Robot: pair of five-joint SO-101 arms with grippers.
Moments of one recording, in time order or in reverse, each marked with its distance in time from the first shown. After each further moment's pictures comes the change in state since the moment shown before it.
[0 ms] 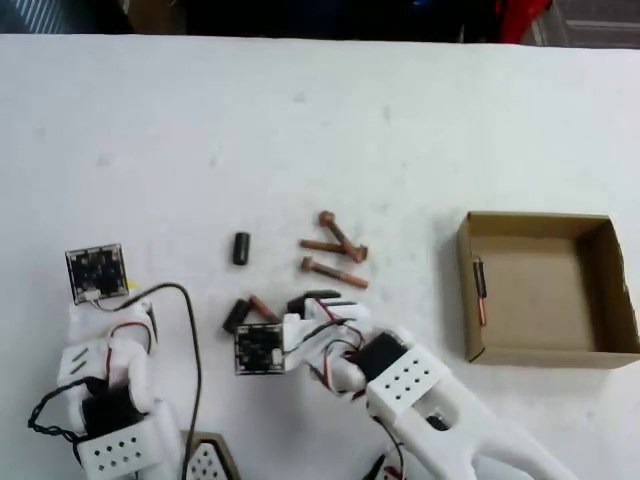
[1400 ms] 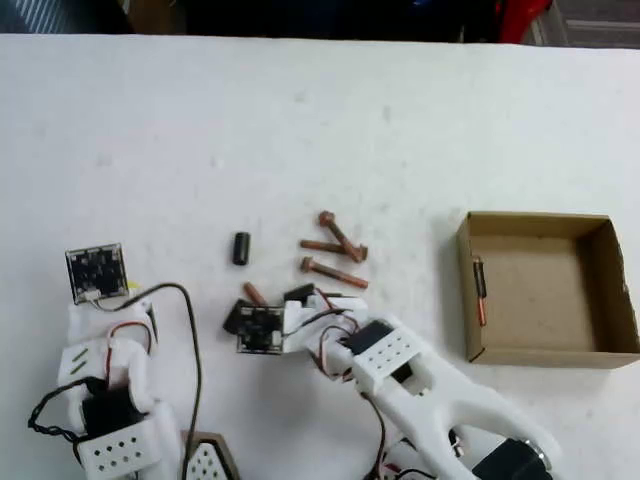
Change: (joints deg) left arm 0.0 0.0 0.0 0.0 0.0; right arm 4.2 17.9 -0.2 -14.2 -0.7
